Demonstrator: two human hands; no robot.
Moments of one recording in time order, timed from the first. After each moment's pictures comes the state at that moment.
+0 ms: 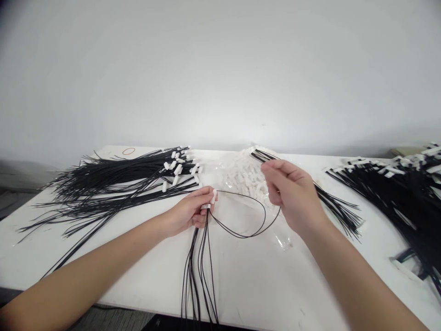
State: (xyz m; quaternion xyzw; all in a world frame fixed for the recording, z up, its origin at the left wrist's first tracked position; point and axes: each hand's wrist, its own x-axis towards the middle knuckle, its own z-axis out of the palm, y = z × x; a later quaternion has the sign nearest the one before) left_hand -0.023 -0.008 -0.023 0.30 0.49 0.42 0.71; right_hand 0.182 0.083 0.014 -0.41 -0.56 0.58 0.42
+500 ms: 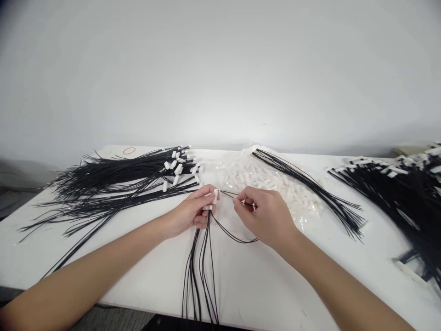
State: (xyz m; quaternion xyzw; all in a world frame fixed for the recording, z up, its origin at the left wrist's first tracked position) left_hand -0.021 -0.010 -0.024 0.32 0.48 0.42 0.69; right_hand 0.164 0.051 -0.005 -0.39 -0.84 0.26 0.26
